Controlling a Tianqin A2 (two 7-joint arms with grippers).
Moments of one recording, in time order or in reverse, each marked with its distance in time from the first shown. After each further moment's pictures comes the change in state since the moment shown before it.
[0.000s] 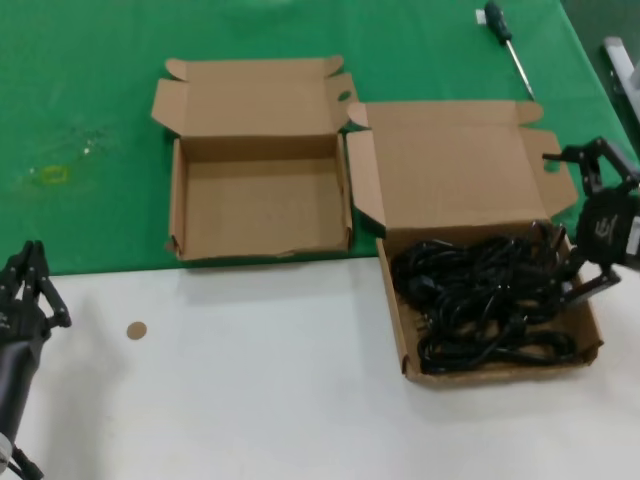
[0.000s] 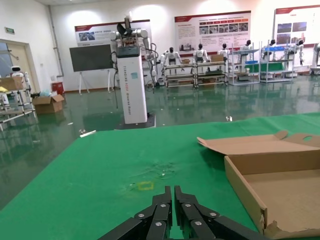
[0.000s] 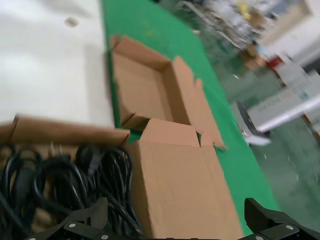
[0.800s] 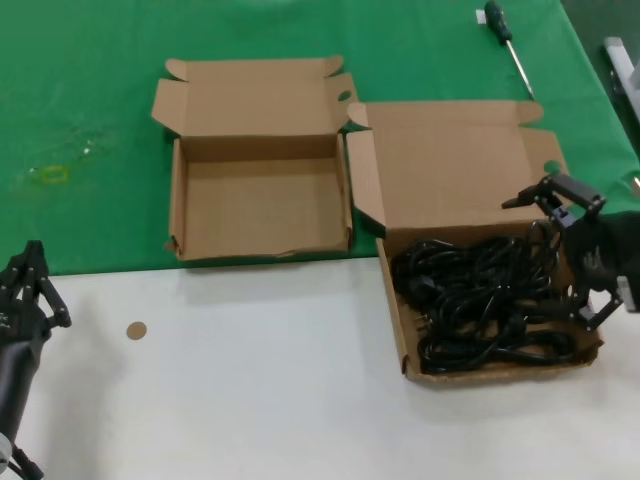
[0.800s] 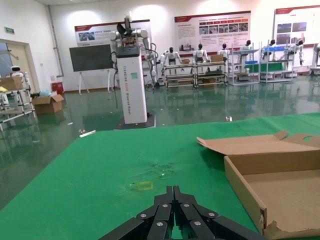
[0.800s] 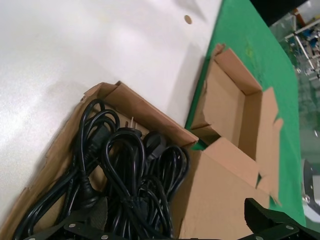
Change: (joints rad) left arm 0.000 0.000 0.000 0.000 0.000 0.000 0.000; right arm 0.266 -0.016 -0.132 -0.106 -0.133 -0.357 -0.346
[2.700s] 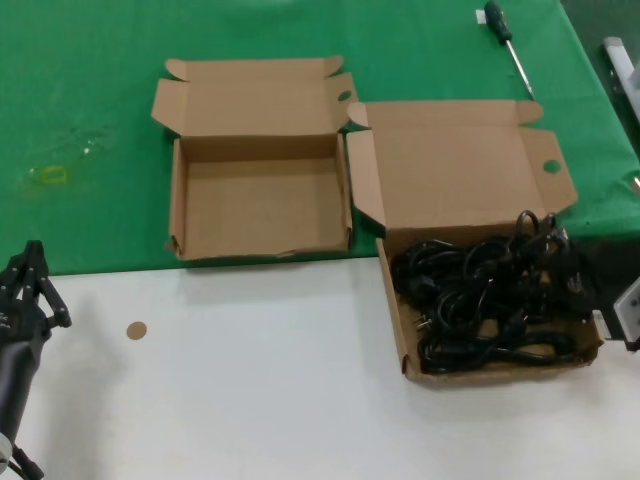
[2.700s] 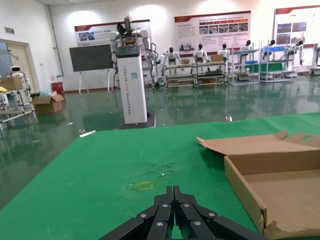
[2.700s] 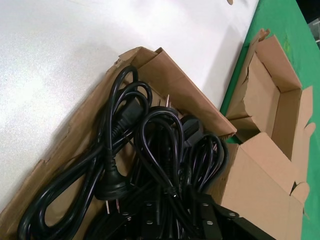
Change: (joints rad) left arm 0.000 0.000 0.000 0.000 0.000 0.000 0.000; right arm 0.048 -0.131 -0.053 -0.197 -0.075 0.019 -0.241
